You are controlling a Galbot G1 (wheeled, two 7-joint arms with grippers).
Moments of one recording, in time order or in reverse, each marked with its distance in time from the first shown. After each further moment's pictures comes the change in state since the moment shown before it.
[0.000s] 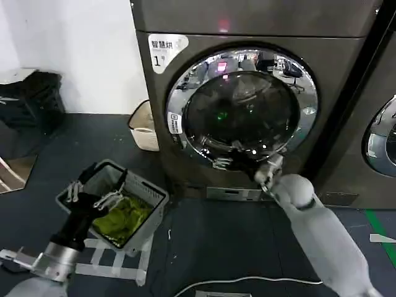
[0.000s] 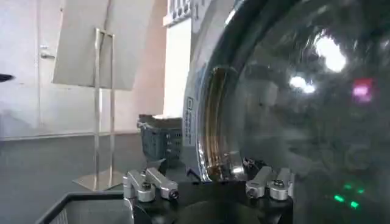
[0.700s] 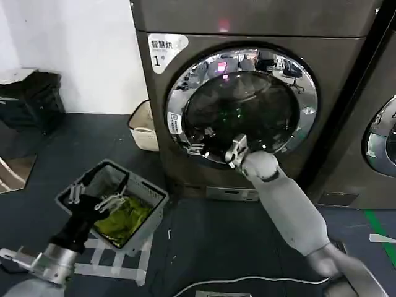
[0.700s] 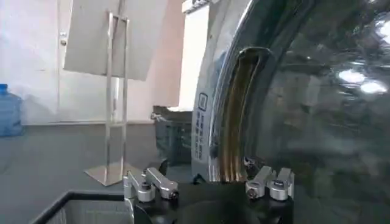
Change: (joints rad) left arm -0.003 -0.012 -0.010 -0.008 -0.011 0.062 0.038; right arm 0.148 0.123 -0.084 -0.192 -0.003 -0.003 -0.033
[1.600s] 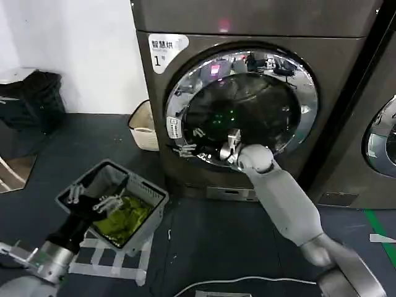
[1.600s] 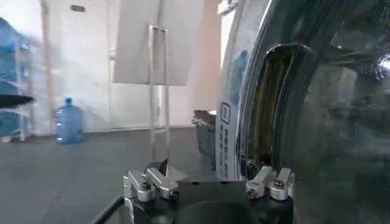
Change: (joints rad) left arm -0.034 0.049 -0.073 0.032 -0.035 0.085 0.130; right arm -0.047 -0.055 0.048 0.057 0.042 -0.041 -0.346
